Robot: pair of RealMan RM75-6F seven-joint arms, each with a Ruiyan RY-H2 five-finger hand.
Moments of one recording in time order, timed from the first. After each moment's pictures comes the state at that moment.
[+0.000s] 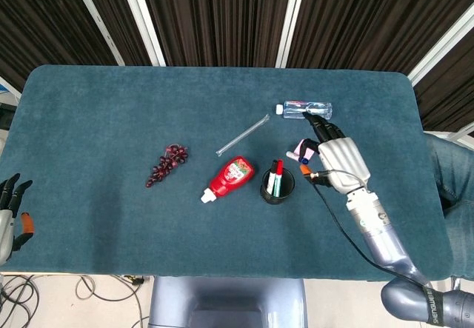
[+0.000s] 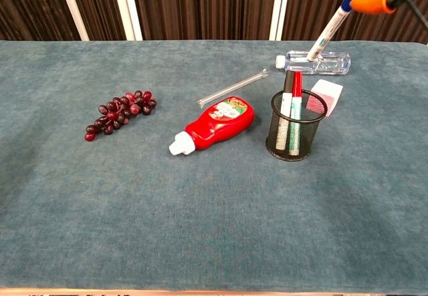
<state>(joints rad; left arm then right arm) -0.07 -1.11 -0.06 -1.71 1.40 1.48 0.12 0.59 -1.15 0.36 -1.89 -1.17 1.10 -0.27</state>
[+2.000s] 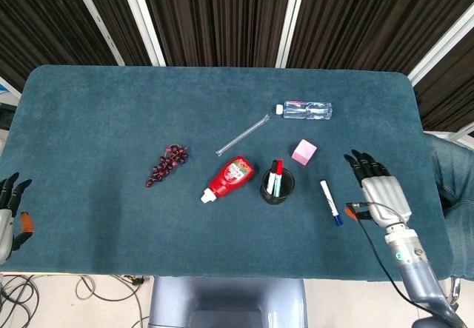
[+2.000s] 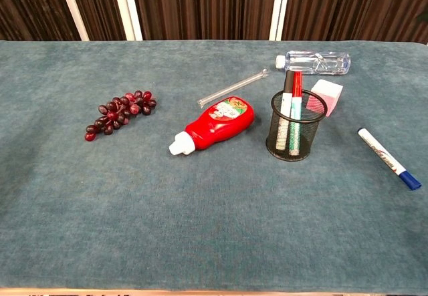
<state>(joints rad) -0.07 -1.11 -0.06 -1.70 1.40 1.48 0.12 0.39 -1.11 0.11 -1.84 -1.26 1.28 -0.27</state>
